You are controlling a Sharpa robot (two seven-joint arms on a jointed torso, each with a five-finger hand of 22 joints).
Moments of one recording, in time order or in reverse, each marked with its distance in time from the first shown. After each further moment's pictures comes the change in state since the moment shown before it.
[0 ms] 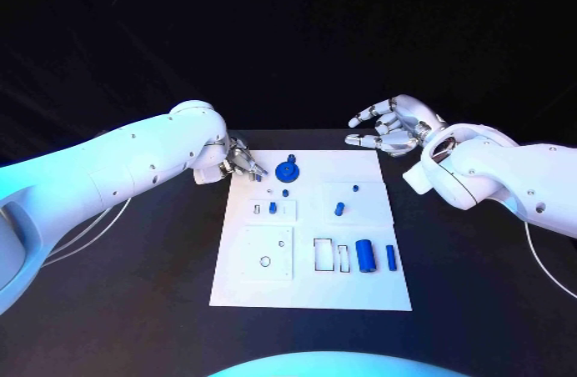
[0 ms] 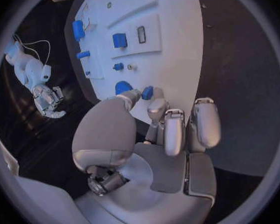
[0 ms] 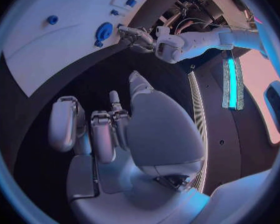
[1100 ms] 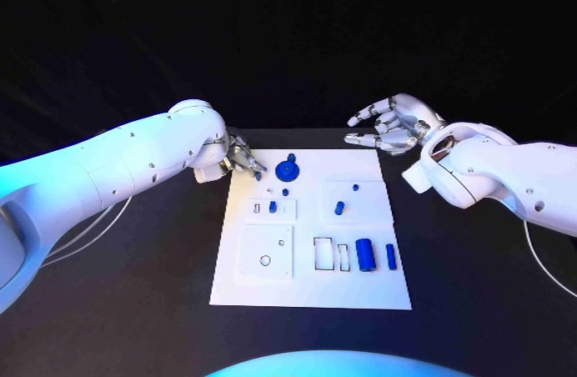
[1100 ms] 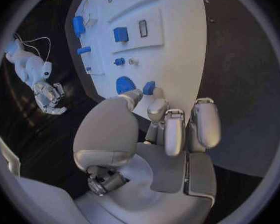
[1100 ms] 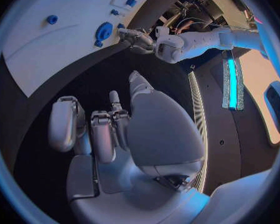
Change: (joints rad) left arm 0.000 0.000 0.000 -0.004 0.009 -0.036 0.014; left_hand 0.049 0.020 -0.002 -0.003 0.000 0.024 -0.009 0.002 0.003 0.011 -0.003 0.008 0.010 0.000 0.000 0.004 0.000 0.000 0.000 0.000 0.003 0.006; right arm 0.000 0.003 0.000 -0.003 -0.001 0.000 0.000; right_hand 0.000 0.000 0.000 0.000 0.000 0.000 0.000 0.000 0.001 0.000 0.000 0.000 0.000 0.000 0.000 0.000 0.000 0.000 0.000 0.000 0.000 0.000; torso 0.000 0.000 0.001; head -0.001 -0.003
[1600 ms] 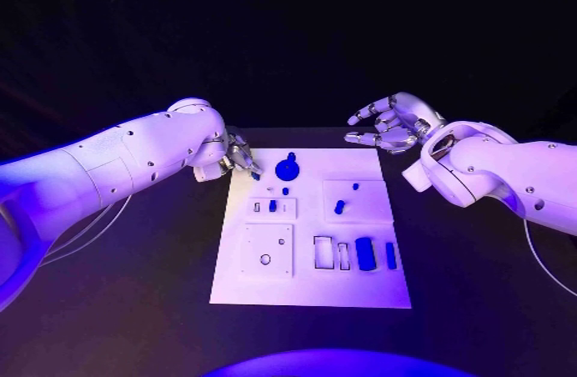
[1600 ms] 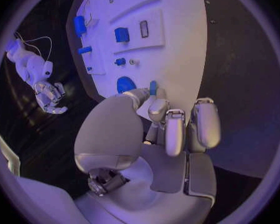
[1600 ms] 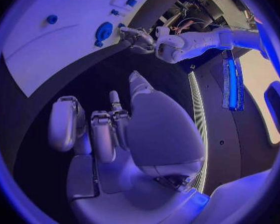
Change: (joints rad) left arm 0.000 -0.003 0.000 0.001 0.008 0.004 0.005; left_hand 0.146 0.016 0.131 -0.067 -0.004 -0.005 -0.004 0.012 0.002 0.007 -0.007 0.000 0.001 0.004 -0.004 0.005 0.000 0.000 0.004 -0.004 0.000 0.007; right arm 0.000 0.002 0.000 -0.002 0.000 0.000 0.000; right_hand 0.000 0.000 0.000 0.000 0.000 0.000 0.000 0.000 0.000 0.000 0.000 0.000 0.000 0.000 0.000 0.000 0.000 0.000 0.000 0.000 -0.004 0.000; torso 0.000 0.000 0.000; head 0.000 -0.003
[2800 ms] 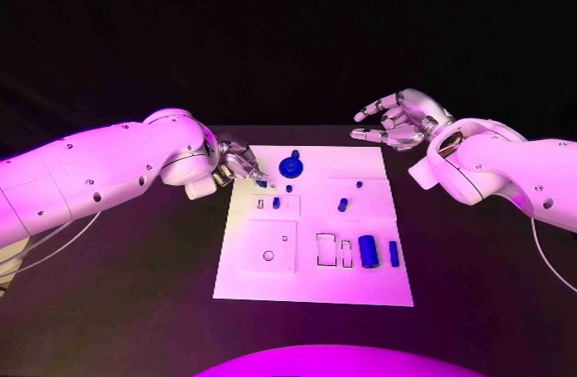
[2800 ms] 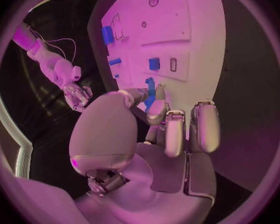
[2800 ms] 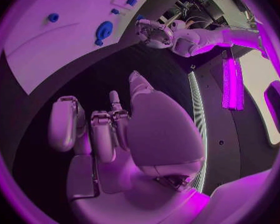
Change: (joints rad) left arm -0.003 -0.258 0.000 0.435 0.106 -0.147 0.006; left_hand -0.066 -0.090 0.193 0.006 0.006 0.013 -0.003 0.063 0.005 0.056 -0.013 0.008 0.035 0.000 -0.007 0.018 0.000 0.000 0.033 -0.007 0.028 0.045; right arm 0.000 -0.011 0.000 0.000 0.000 0.000 0.000; right_hand 0.000 0.000 0.000 0.000 0.000 0.000 0.000 0.000 0.000 0.000 0.000 0.000 0.000 0.000 0.000 0.000 0.000 0.000 0.000 0.000 0.000 0.001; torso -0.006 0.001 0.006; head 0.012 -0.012
